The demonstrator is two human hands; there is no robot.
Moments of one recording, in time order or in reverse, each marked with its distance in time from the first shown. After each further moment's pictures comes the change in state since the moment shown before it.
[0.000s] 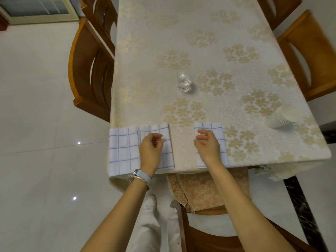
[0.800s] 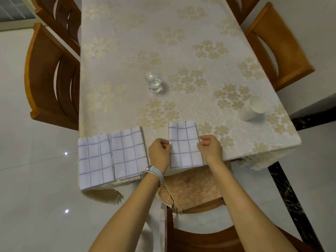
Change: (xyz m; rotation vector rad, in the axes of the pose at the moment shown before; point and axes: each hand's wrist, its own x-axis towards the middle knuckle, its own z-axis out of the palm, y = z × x) left_hand -0.017 0.032 0.106 0.131 -0.173 -0.176; right_hand 0.025 0.048 -0.080 -0.100 0.117 0.124
